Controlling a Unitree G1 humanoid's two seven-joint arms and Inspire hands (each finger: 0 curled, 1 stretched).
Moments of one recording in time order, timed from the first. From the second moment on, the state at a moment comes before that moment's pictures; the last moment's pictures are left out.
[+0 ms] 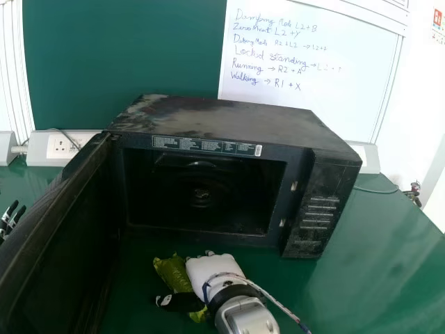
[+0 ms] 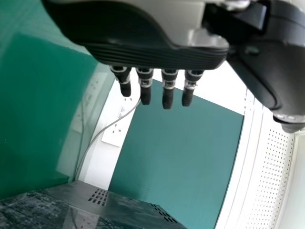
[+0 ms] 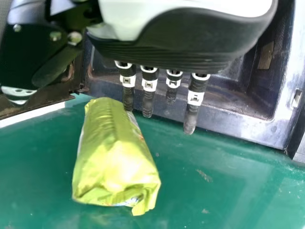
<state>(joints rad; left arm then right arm) 0.24 0.26 0.59 -0.13 -0.59 0.00 -0.30 -0.17 0.02 0.54 -0.50 -1.71 0.19 1.14</state>
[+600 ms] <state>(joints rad) 0.24 0.26 0.58 -0.13 -0.59 0.00 -0.30 -0.19 0.02 0.51 -0.53 -1.72 0.18 1.21</state>
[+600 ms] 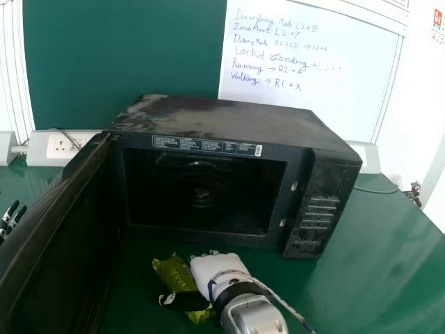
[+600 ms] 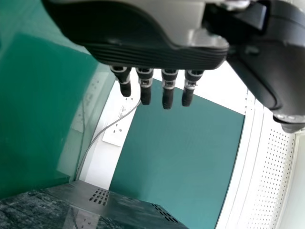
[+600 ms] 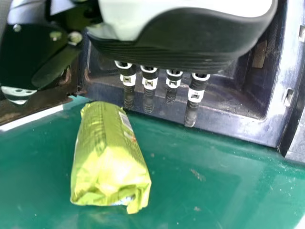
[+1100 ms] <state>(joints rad) 0.25 0.26 0.59 -0.15 -0.59 0.01 -0.30 -0.19 0.02 0.54 -0.38 -1.75 0.22 1.17</state>
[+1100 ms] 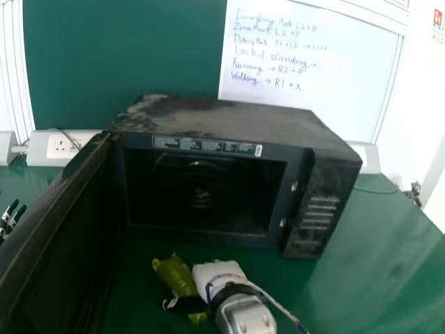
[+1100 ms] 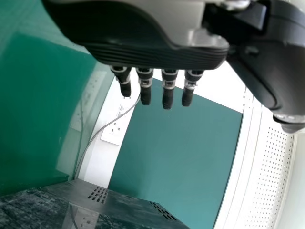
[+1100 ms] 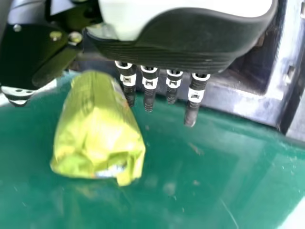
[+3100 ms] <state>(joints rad) 0.25 0.26 0.58 -0.15 -0.58 0.01 -0.29 -0.30 0.03 0.50 -0.38 -1.65 0.29 1.12</state>
